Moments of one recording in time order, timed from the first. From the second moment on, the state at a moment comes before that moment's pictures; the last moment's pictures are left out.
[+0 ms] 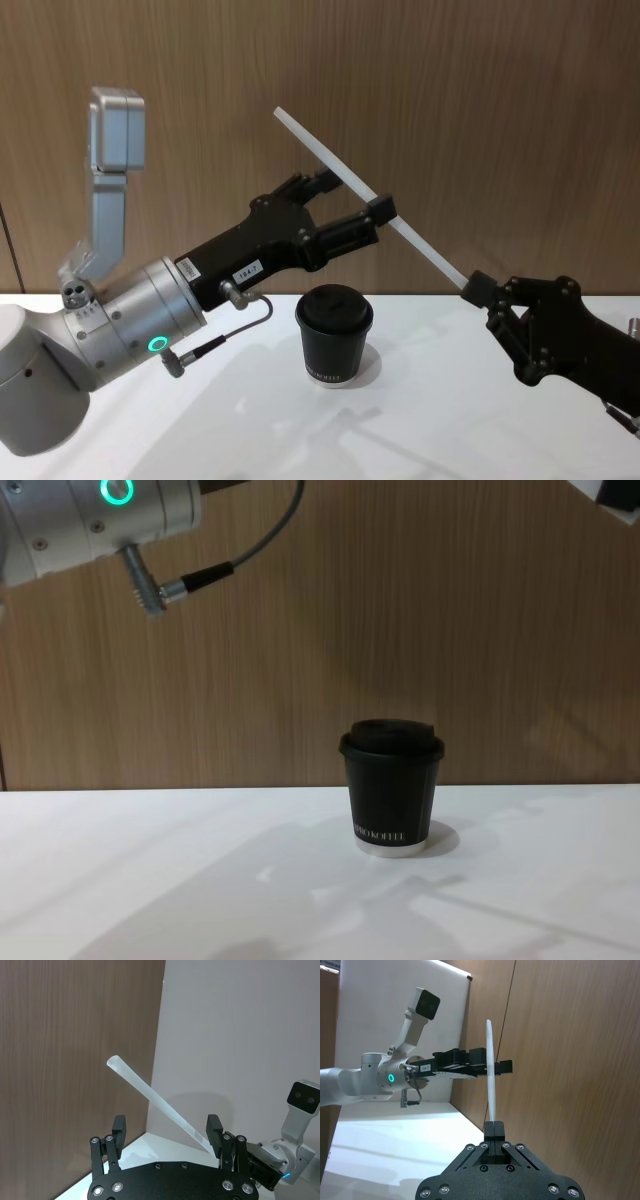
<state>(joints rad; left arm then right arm) -0.47 0.35 0.43 -1.69 -0.83 0.19 -0.55 0.16 0.59 -0.16 -1.72 0.69 -0.12 0.85</state>
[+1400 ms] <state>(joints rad) -0.50 0.33 0.45 -1.65 -0.86 0.19 -0.56 0.16 0.59 -0.16 -1.72 0.69 -0.12 0.85</state>
